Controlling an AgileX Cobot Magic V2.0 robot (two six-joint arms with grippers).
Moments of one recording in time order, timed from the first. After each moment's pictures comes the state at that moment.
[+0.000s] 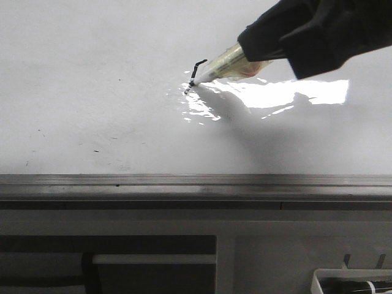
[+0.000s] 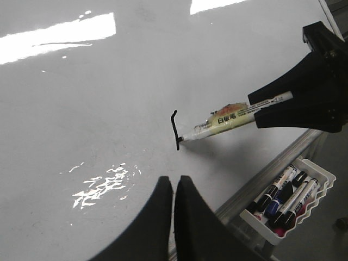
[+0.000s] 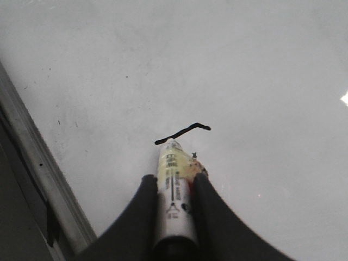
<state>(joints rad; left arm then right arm) -0.73 0.70 -0.51 -0.50 0.14 0.49 0.73 1.06 -0.59 1.37 -0.14 -1.73</state>
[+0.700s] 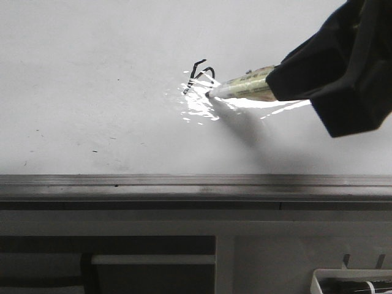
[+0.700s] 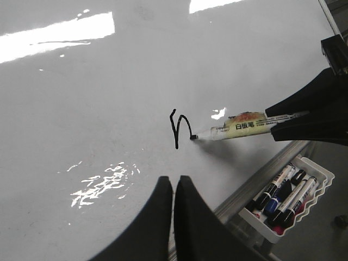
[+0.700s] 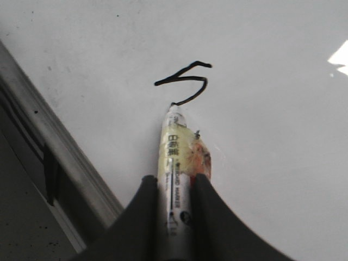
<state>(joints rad) -0.73 0.70 -0.51 -0.50 0.15 0.49 0.89 1.01 -0.54 1.84 -0.35 -2.13</state>
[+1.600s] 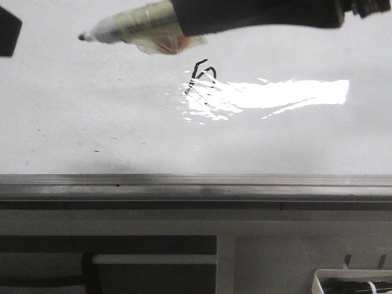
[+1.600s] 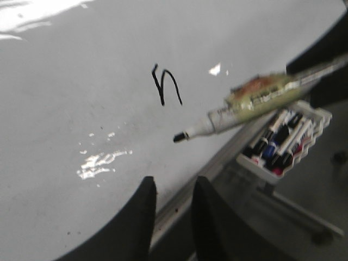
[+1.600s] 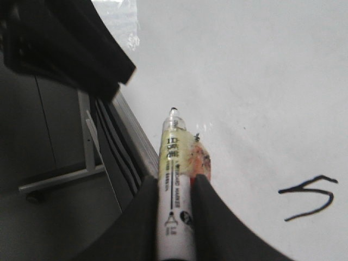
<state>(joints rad) -0.73 0.75 -0.55 -0.36 0.34 0.49 0.92 0.98 -0.60 1.84 0.01 -2.06</state>
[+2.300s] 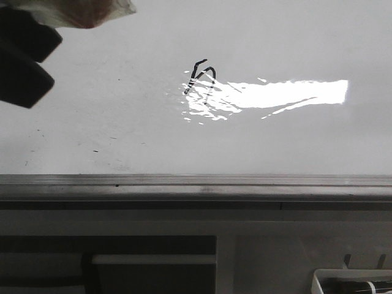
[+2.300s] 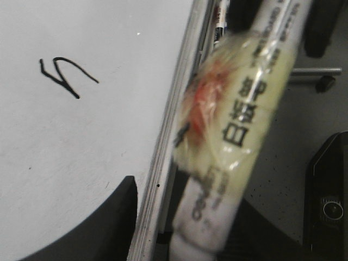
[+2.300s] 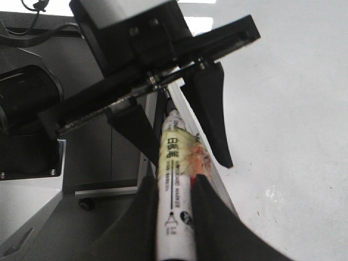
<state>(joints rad) -0.88 0.95 -0.77 -0.14 0.65 0.75 0.92 0.98 -0.60 1.75 0.24 -2.04</state>
